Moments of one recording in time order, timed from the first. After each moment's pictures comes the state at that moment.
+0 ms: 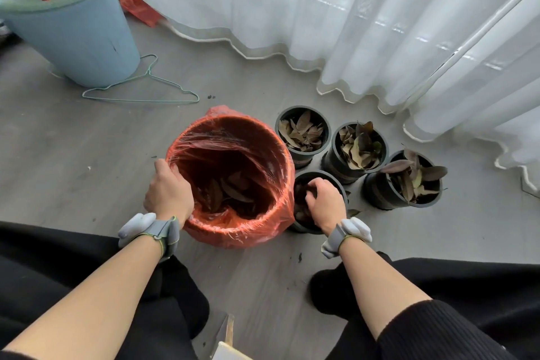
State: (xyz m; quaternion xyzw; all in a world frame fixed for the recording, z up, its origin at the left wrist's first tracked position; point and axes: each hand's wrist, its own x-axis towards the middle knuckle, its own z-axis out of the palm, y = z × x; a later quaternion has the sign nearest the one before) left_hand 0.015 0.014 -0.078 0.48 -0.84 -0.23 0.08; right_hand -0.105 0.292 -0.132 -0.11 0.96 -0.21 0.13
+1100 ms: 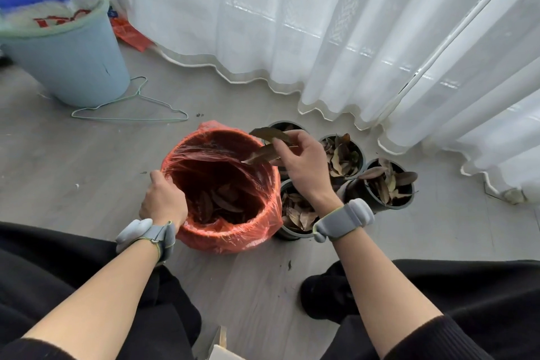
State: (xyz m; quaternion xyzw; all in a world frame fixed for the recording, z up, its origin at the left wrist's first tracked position) left_hand 0.018 0.016 -0.074 0.47 -0.85 -0.24 0.06; right_hand -0.094 0.234 0.031 -0.09 0.78 -0.62 0.10
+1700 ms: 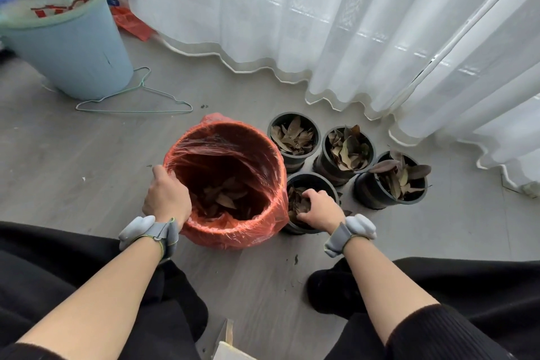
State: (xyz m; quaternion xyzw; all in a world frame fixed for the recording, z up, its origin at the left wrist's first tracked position) left_hand 0.015 0.016 -0.074 0.47 -0.85 -0.24 0.06; right_hand -0.096 0.304 -0.096 -0.10 0.94 -0.09 0.31
